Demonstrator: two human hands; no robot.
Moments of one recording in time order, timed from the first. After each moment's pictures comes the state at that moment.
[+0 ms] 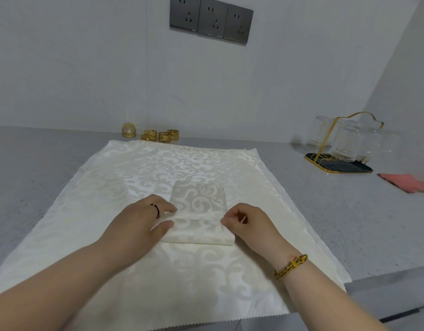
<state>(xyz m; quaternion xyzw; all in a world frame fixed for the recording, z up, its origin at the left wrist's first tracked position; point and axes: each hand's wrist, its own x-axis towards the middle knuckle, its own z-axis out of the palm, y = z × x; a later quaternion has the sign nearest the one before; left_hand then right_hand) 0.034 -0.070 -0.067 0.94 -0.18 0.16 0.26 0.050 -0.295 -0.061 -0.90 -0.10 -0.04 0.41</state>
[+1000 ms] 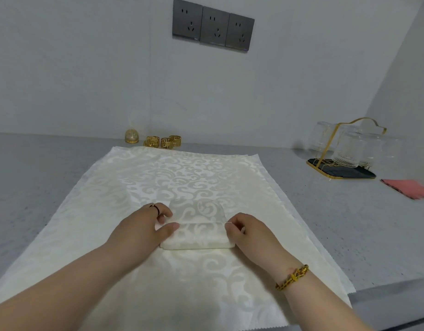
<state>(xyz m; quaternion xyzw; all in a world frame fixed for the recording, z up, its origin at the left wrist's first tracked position) 0.039 -0.076 -0.063 0.93 -0.07 0.10 0.34 0.046 -0.292 -0.059 -0.94 -0.11 -0.04 0.33</state>
